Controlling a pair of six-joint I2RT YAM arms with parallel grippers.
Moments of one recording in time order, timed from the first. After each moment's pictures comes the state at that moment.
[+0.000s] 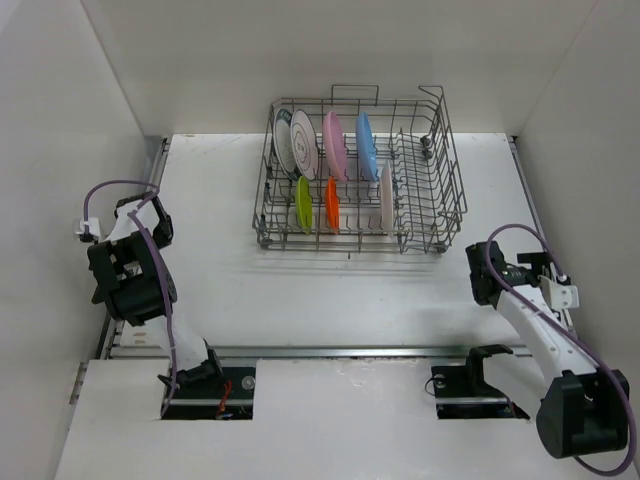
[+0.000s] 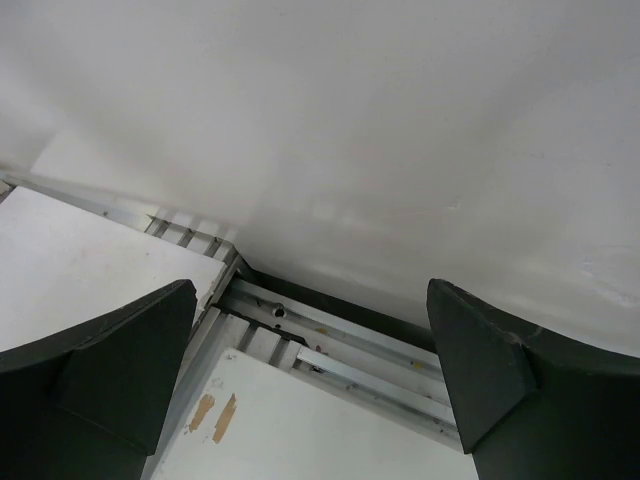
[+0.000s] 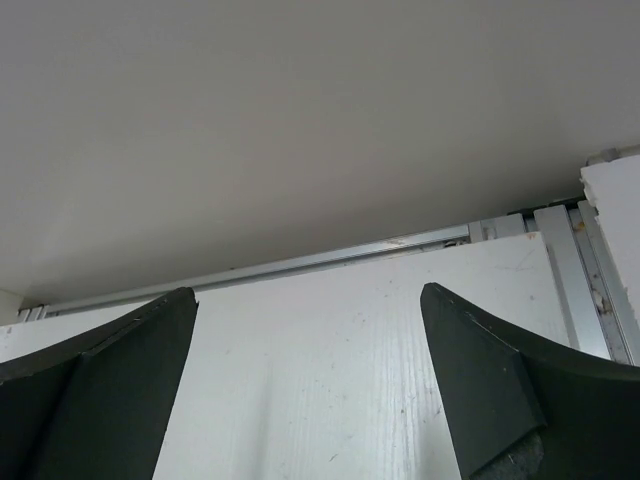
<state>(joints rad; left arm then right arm) 0.36 1.75 1.20 -1.45 -1.40 -1.90 0.10 0.96 0.57 -0.93 1.47 1.80</state>
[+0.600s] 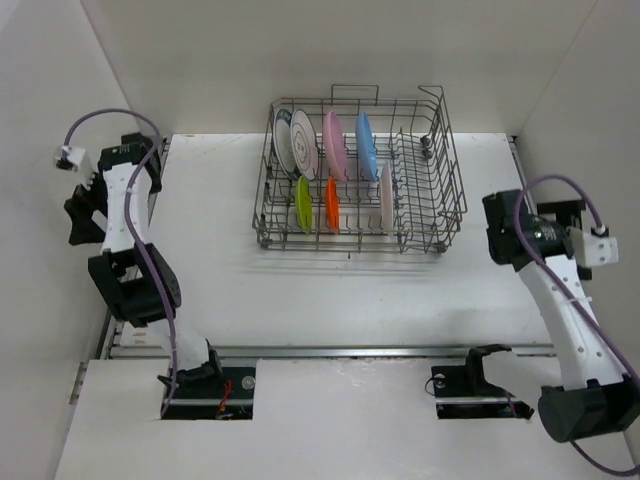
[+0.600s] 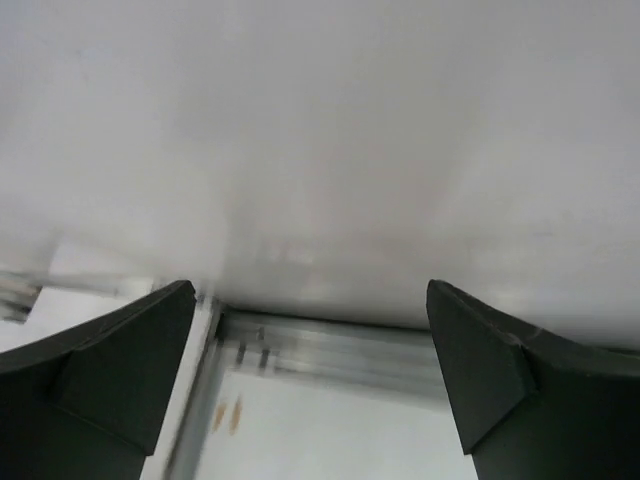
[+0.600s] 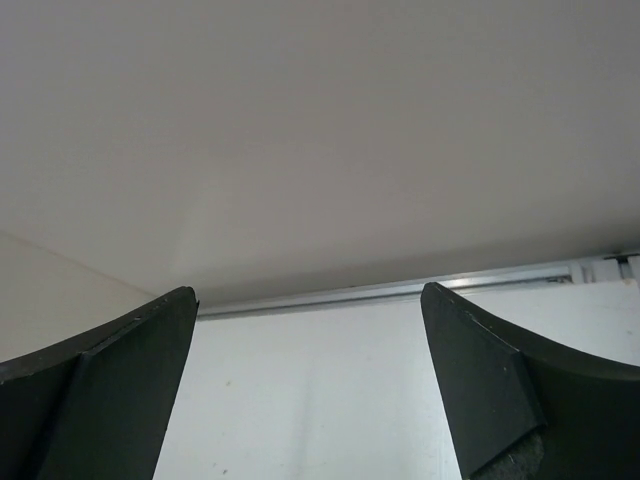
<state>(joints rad) 0.27 1.75 1.68 -1.41 -1.38 -1.25 0.14 1.03 1.11 -1.26 1.47 1.75</state>
